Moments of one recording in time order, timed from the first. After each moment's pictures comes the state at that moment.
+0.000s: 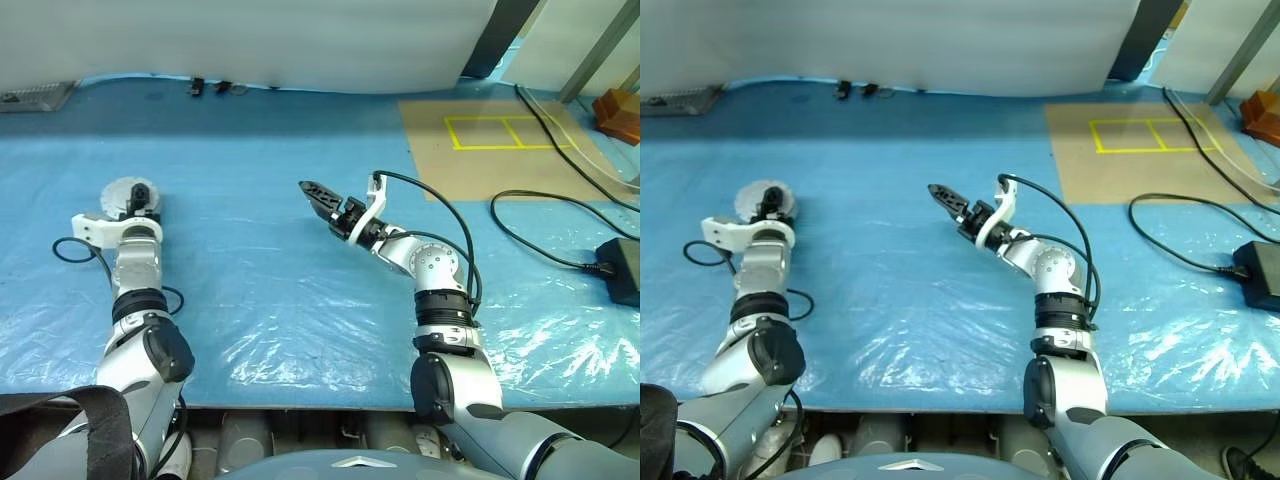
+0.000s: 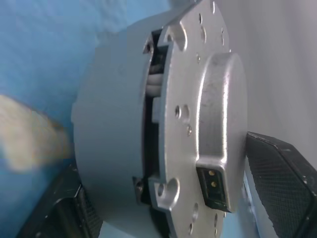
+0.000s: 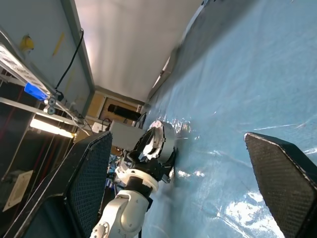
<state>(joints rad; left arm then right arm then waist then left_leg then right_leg) -0.78 0.28 0.85 0.89 -0.89 0.04 -0.08 -0.70 0.05 -0.33 0.37 0.79 0.91 0.46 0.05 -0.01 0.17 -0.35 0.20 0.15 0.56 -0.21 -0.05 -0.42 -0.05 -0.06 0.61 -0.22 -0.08</state>
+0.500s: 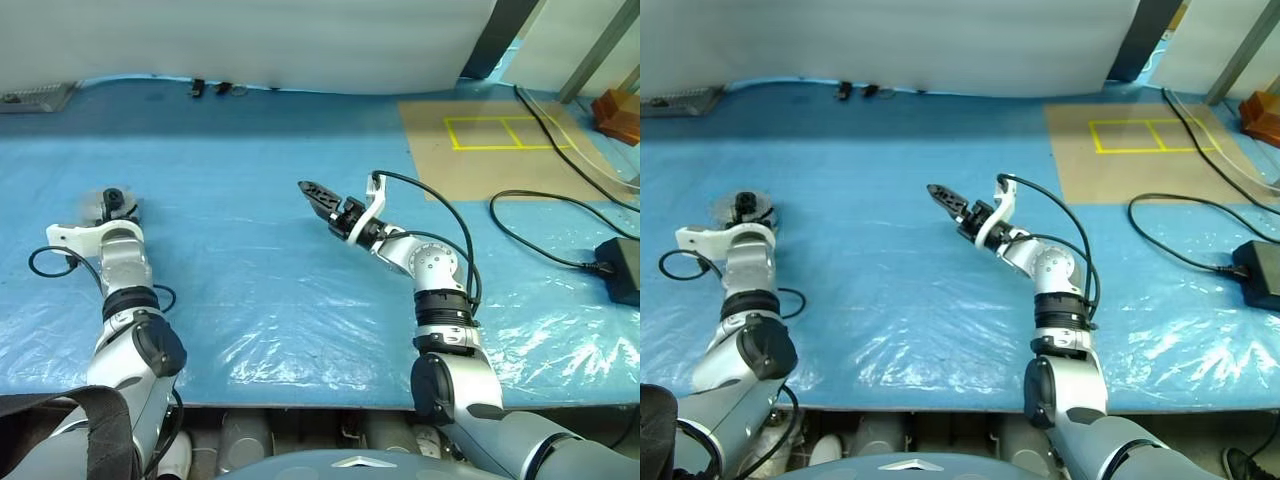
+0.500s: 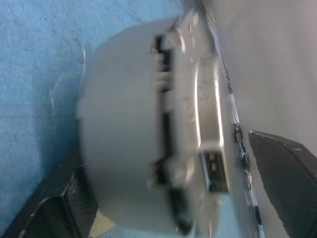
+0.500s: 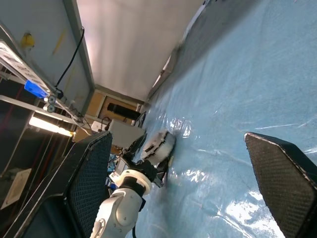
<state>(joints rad) -0.79 0.31 0.88 0.93 -0.90 -0.04 -0.01 -0.70 0.04 -0.31 0.37 0.79 0.90 0.46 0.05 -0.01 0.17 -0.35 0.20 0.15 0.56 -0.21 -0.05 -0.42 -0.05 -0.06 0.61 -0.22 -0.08</state>
